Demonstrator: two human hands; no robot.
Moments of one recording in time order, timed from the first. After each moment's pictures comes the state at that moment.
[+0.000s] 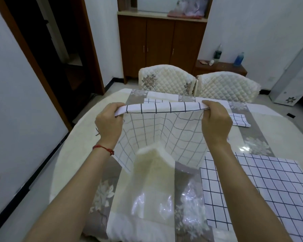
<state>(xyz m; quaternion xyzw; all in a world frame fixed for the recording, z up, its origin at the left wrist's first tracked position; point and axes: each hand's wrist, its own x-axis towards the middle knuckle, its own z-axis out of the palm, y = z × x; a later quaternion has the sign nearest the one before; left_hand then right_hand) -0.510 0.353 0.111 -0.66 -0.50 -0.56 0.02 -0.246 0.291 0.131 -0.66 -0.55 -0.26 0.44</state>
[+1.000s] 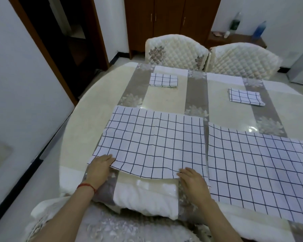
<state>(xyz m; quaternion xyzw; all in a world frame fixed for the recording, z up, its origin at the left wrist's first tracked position) -0.622 0.252 -0.098 -0.81 -0.58 0.01 -0.11 -0.282 0.147 -0.098 -0.65 -0.75 0.02 0.14</state>
